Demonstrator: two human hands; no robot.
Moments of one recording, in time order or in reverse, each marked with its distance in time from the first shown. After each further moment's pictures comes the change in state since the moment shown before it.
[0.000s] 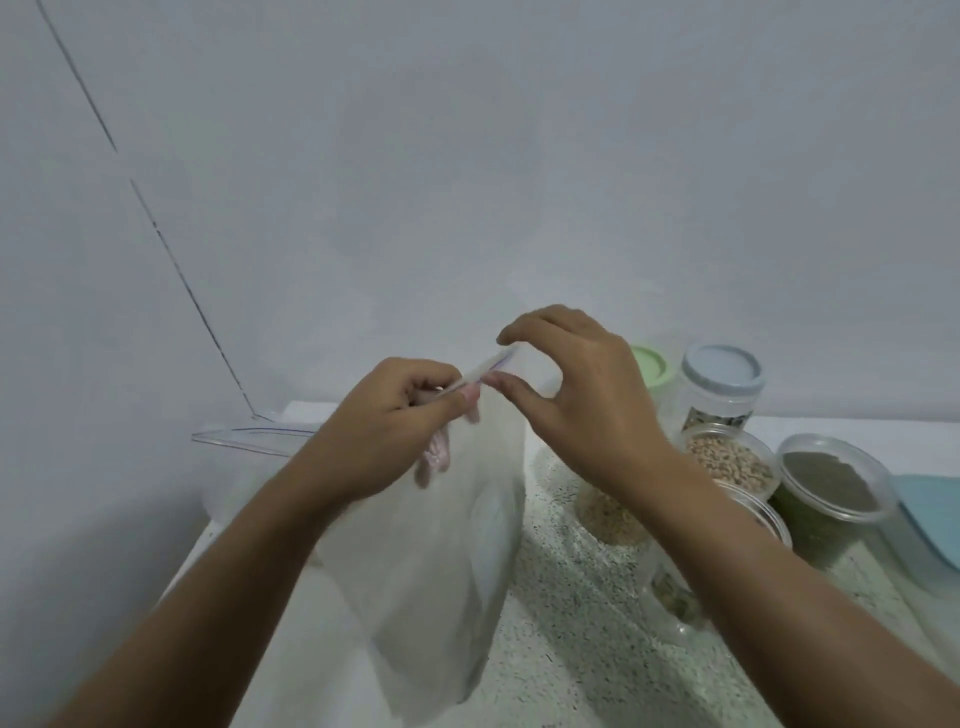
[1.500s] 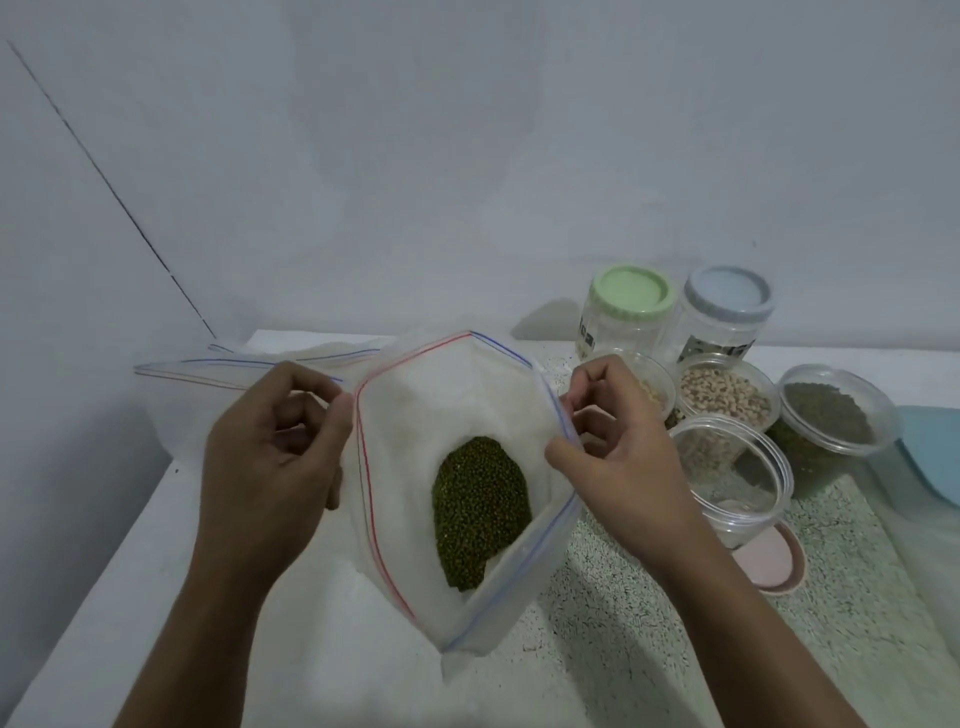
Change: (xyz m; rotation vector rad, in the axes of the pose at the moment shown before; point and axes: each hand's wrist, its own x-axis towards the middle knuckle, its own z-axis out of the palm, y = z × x) left_hand -0.061 -0.061 0.015 0.038 0.530 0.036; right_hand -0.093 -0.004 -0.006 0.707 -0.169 0.743
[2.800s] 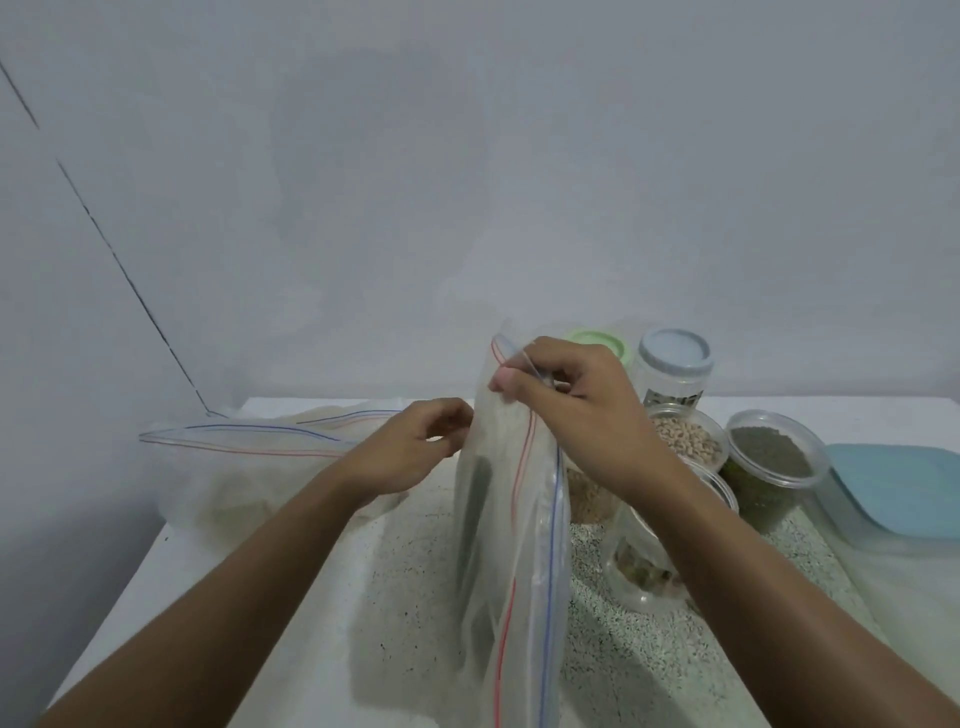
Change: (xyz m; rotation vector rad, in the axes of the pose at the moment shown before) left_hand 0.072 -0.016 0.069 0.049 -0.813 -0.080; right_hand 0.036 -0.067 -0.005 -0.194 -0.040 -0.273
